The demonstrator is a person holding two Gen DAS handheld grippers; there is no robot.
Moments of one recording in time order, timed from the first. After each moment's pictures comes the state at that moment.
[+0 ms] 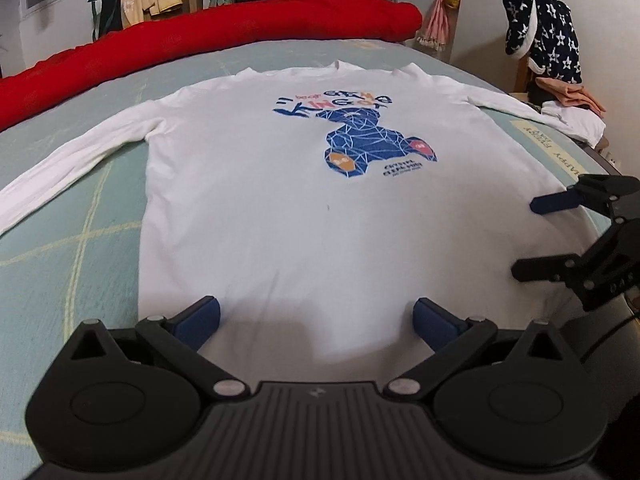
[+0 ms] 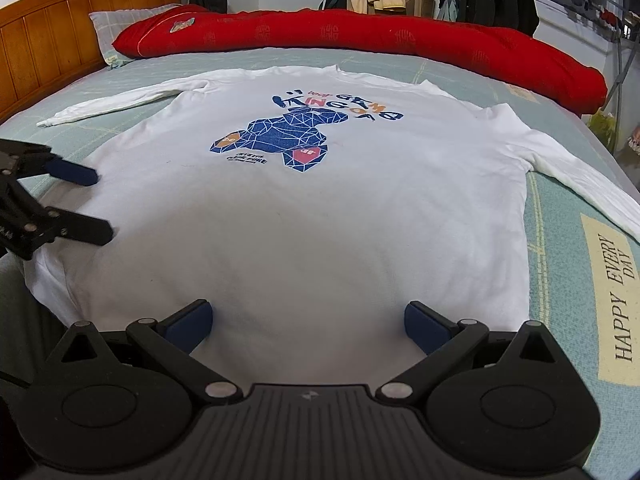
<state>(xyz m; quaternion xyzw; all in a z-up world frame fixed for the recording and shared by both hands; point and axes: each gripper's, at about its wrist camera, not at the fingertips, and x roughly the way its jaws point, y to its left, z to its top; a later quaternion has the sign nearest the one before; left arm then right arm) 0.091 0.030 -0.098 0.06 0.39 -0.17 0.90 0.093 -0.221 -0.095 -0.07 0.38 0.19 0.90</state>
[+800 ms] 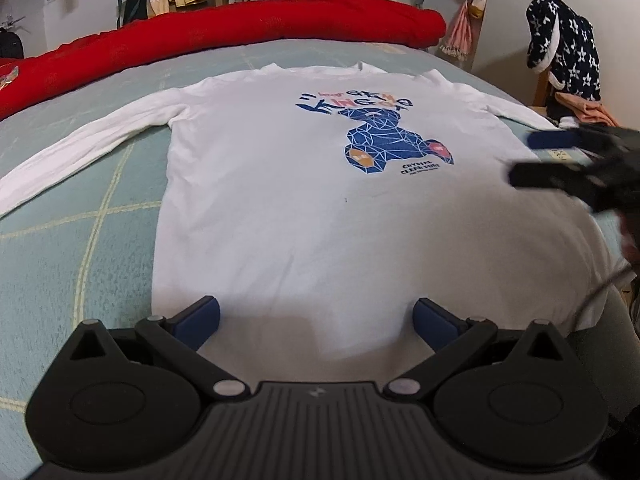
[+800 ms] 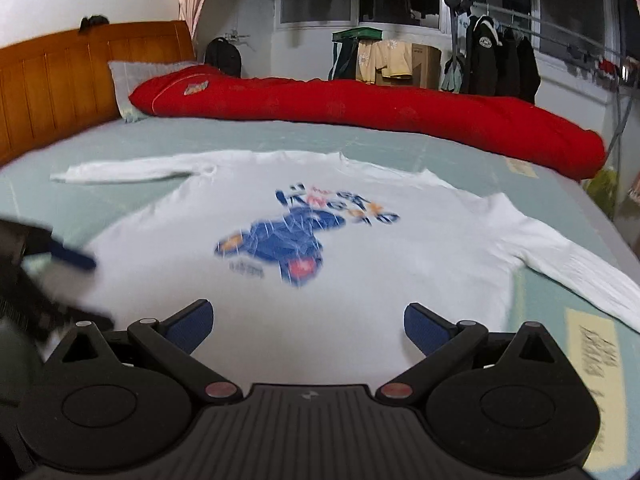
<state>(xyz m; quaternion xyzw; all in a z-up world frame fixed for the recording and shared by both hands) 0.086 0.035 -0.101 0.03 0.39 -0.14 0.91 0.122 -0.218 -0.055 -0.05 0.29 0.21 0.93</state>
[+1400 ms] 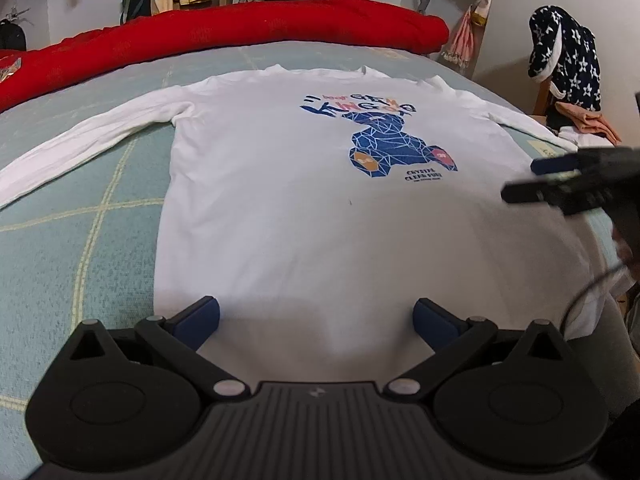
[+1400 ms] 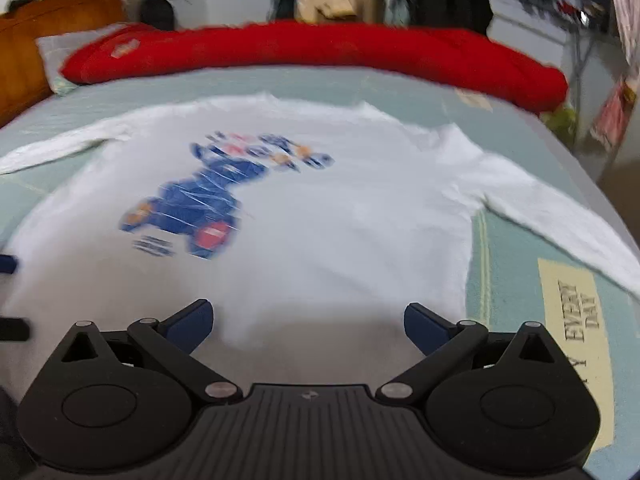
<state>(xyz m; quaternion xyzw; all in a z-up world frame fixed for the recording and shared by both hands) 0.089 0.039 -0.100 0.01 0.39 -0.15 0.91 0.145 -0.235 -0.070 -0.05 0.36 0.14 0.92</state>
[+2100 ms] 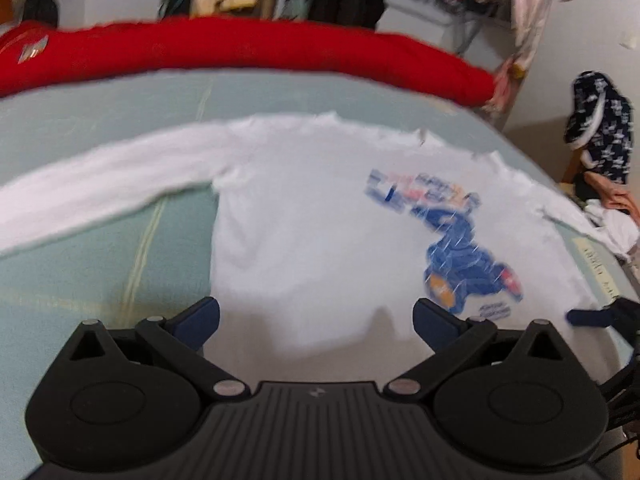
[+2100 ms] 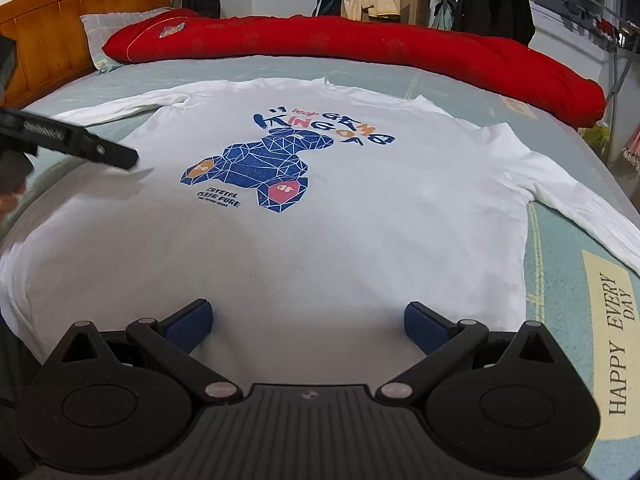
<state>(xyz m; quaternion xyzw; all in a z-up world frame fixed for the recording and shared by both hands) 0.176 0.071 -0.076 -0.05 0.37 -0.12 0.92 0.131 -0.216 -0.093 -0.08 0.37 0.18 0.91</state>
